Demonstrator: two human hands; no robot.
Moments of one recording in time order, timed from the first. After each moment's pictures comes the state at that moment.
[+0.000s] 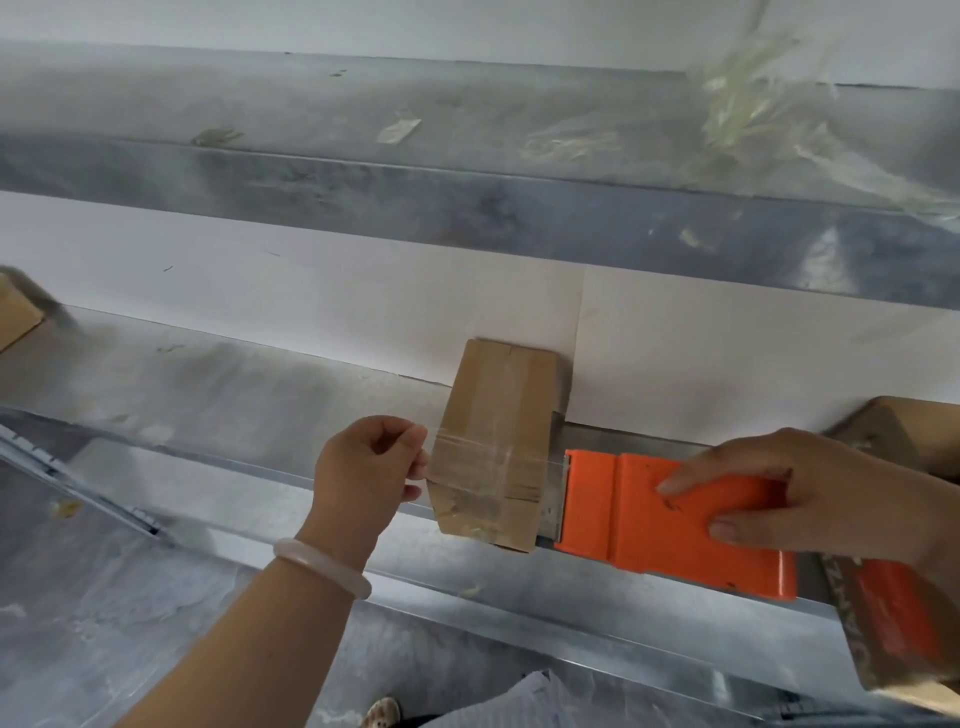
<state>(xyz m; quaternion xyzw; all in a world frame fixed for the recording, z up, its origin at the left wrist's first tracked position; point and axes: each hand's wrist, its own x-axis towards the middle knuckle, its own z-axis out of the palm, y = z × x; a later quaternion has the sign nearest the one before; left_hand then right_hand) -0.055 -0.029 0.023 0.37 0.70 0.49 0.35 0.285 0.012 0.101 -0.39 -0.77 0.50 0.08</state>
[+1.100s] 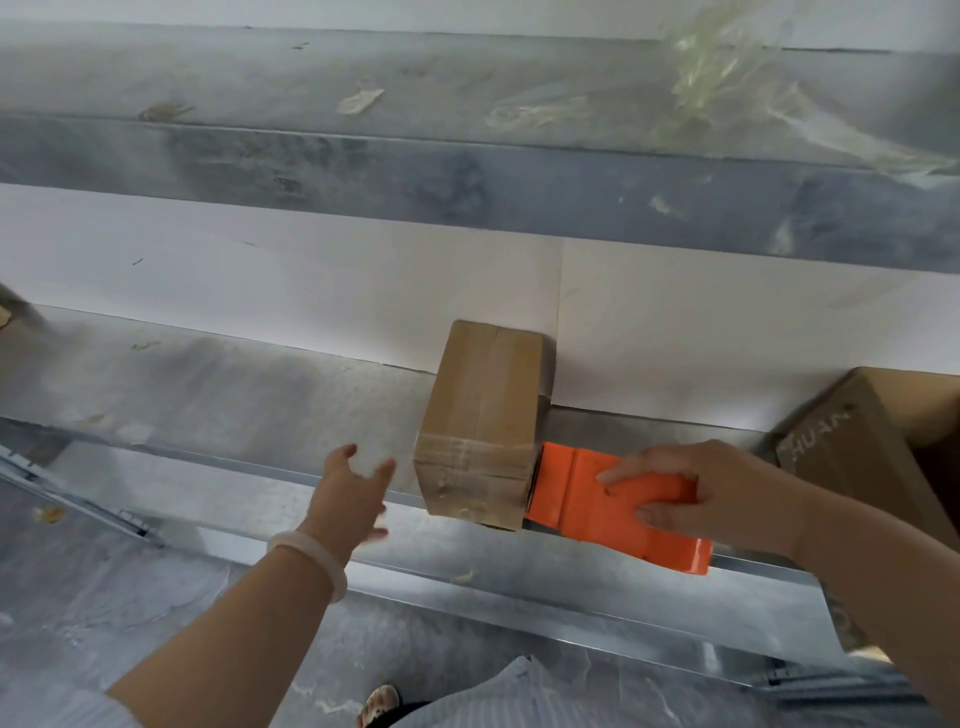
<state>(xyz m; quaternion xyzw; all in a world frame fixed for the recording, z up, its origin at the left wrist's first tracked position) -0.068 -0.024 -0.024 0.28 0.78 0.35 0.43 0.272 0.013 0.041 -0.45 -0.81 0.38 0.04</state>
